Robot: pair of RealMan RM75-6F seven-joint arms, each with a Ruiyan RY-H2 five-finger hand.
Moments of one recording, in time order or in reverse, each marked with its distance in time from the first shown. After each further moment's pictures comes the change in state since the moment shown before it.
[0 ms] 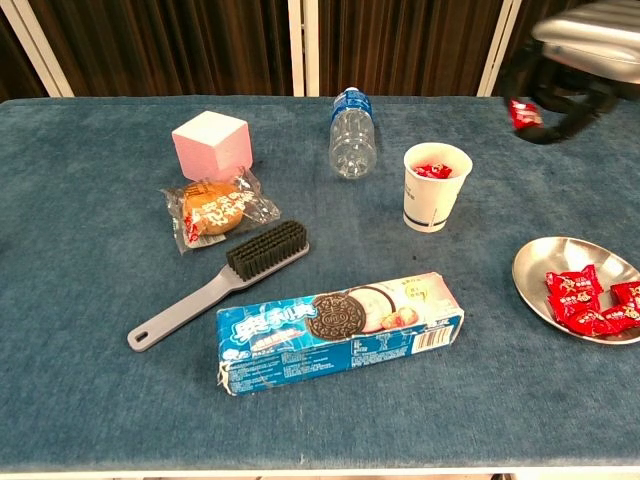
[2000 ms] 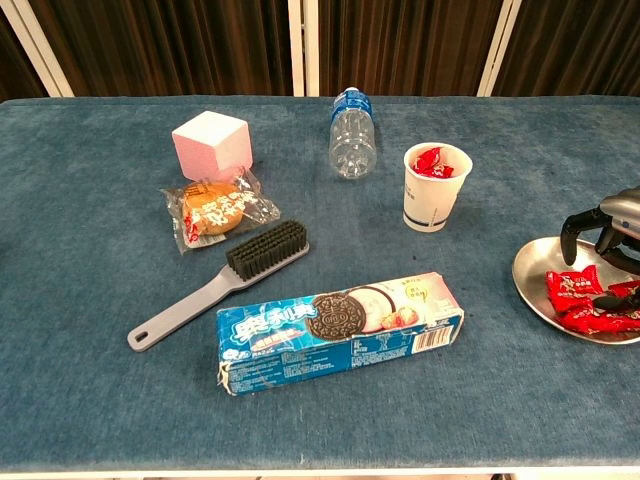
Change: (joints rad) left arm 0.000 -0.015 0.004 0.009 0.008 0.001 0.000; right arm -0.220 -0.075 -0.227 0.083 -0.019 0.080 0.039
